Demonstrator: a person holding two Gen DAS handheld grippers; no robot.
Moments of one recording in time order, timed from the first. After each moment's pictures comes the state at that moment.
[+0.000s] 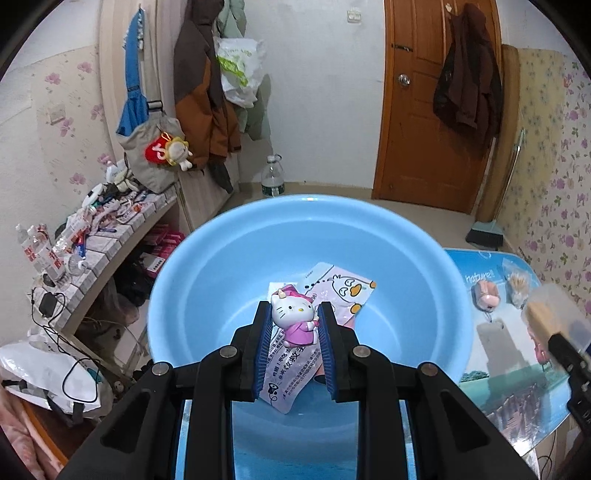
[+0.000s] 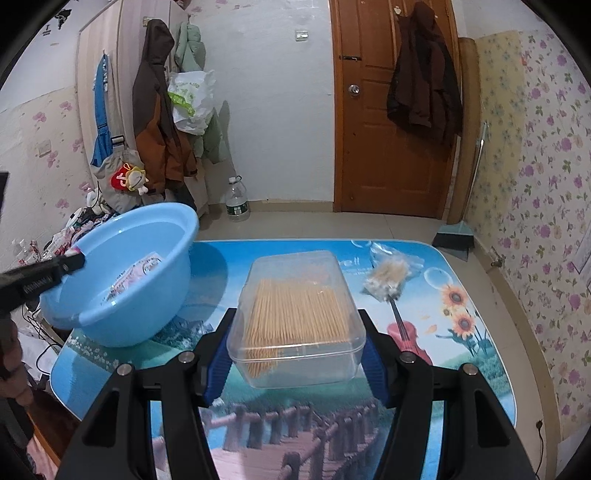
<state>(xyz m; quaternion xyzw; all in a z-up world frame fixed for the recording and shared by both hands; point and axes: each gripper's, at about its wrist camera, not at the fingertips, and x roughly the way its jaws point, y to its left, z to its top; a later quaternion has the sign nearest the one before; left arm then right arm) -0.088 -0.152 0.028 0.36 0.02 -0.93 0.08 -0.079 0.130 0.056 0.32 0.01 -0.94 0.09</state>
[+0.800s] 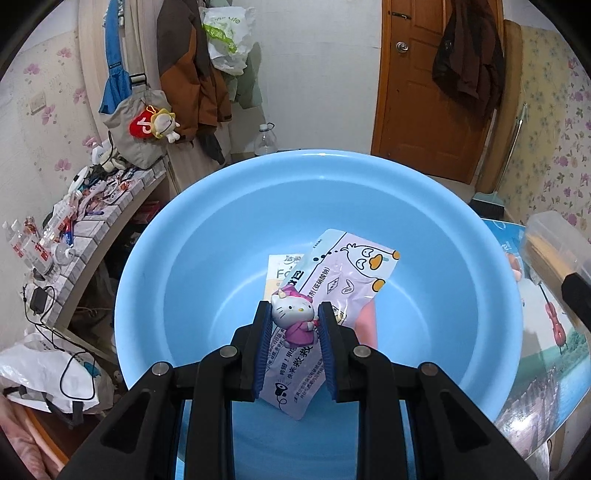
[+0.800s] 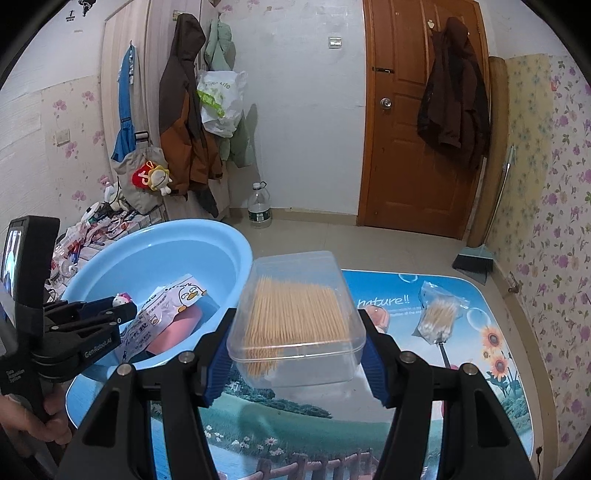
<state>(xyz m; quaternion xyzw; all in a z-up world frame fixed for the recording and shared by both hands) -0.114 -0.163 -0.003 0.41 0.02 -0.91 0.06 -0.113 0.063 0.075 0.30 0.04 -0.94 0.13</state>
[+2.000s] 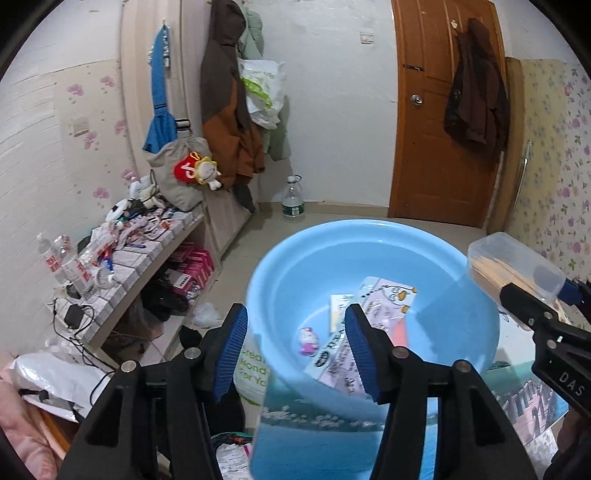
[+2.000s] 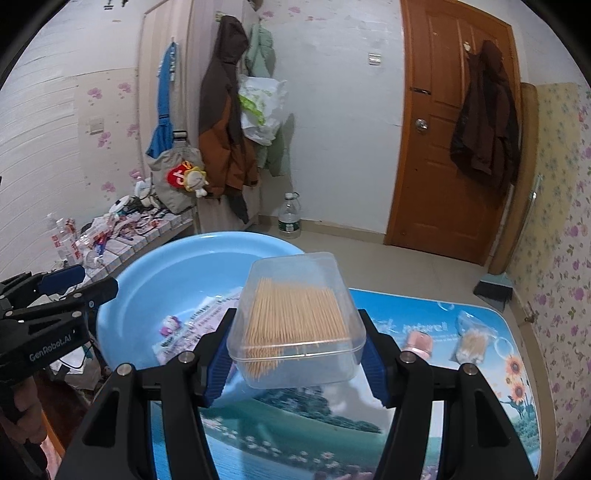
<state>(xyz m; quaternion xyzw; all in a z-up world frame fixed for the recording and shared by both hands) -0.037 -0.211 0.059 0.31 0.01 -0.94 0.11 -0.089 -0.001 0.093 0.27 0.07 -0.94 0.19</state>
